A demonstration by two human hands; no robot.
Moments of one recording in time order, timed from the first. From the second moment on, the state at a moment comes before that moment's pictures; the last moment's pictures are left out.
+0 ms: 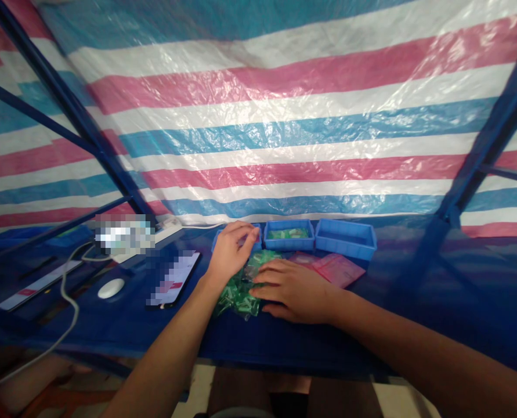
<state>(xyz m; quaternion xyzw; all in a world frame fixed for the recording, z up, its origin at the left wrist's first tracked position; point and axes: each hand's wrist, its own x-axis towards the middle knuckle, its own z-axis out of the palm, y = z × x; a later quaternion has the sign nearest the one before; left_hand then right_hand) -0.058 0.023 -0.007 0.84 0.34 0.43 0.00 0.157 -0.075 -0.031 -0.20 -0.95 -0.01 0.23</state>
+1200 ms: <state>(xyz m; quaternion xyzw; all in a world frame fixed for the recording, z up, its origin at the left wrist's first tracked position) -0.028 -0.001 -0.019 0.80 0.26 0.43 0.32 0.192 -0.038 -0.044 -0.41 -0.67 0.28 0.55</state>
